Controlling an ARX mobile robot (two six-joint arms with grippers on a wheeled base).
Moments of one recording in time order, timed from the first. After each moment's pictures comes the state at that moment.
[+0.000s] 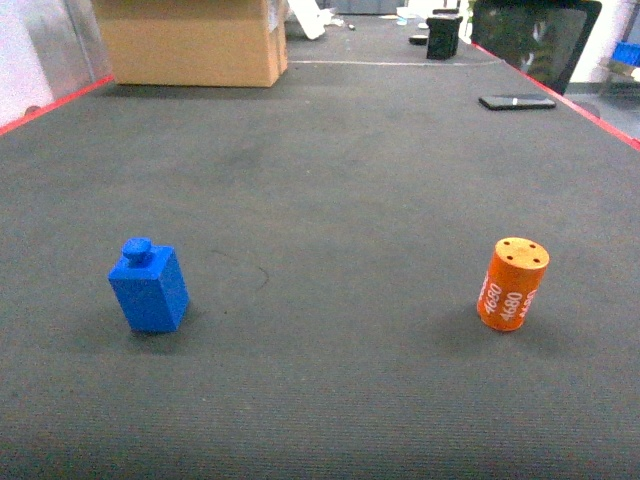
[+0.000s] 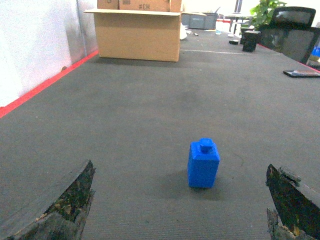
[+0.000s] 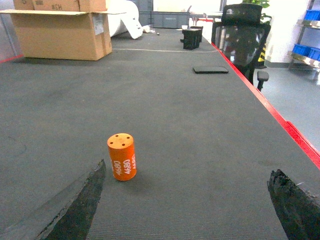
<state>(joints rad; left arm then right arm) 0.00 0.01 0.01 0.00 0.00 0.00 0.00 0.00 0.01 -0.01 0.00 0.00</state>
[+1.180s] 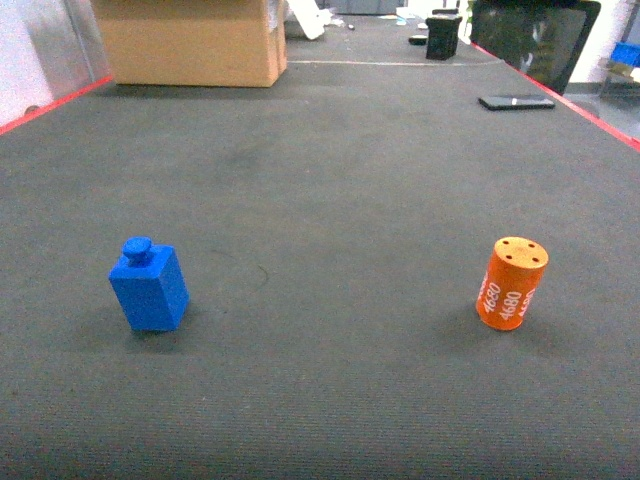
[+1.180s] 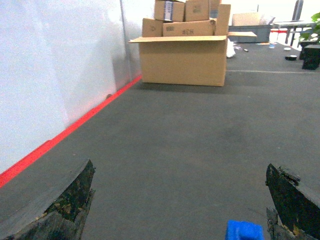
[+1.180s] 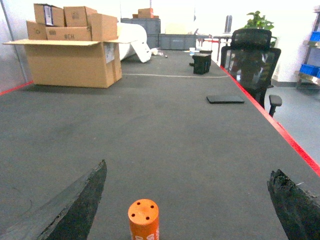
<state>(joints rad) -0.22 1.04 0.26 0.86 -0.44 0.10 0.27 0.92 0.19 0.82 0.24 -0.01</state>
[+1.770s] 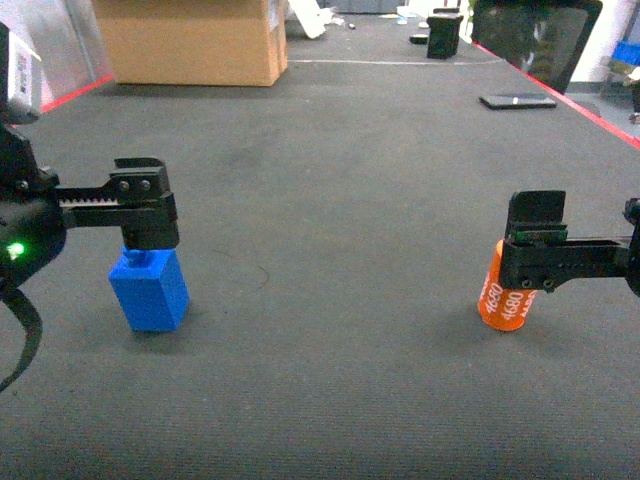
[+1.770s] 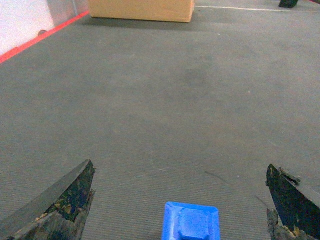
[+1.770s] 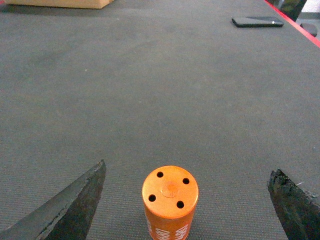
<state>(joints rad) -0.27 1.76 0.55 1.05 -0.35 -0.05 0.30 1.75 0.52 1.05 0.26 0.07</state>
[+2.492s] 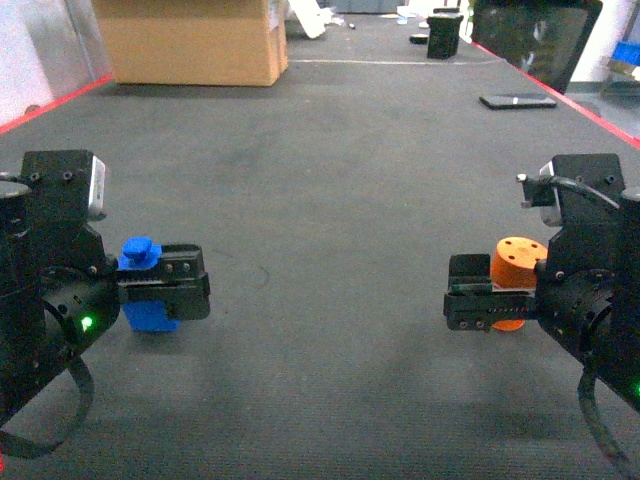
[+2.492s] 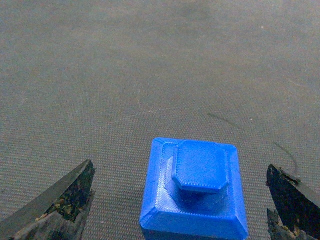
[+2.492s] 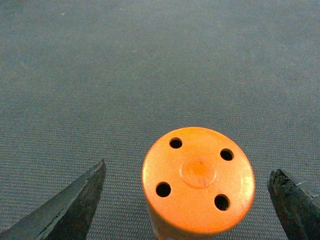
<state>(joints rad) -0.26 2.02 0.60 1.09 -0.30 -0.11 0.31 2.06 0.68 1.04 0.28 0.10</state>
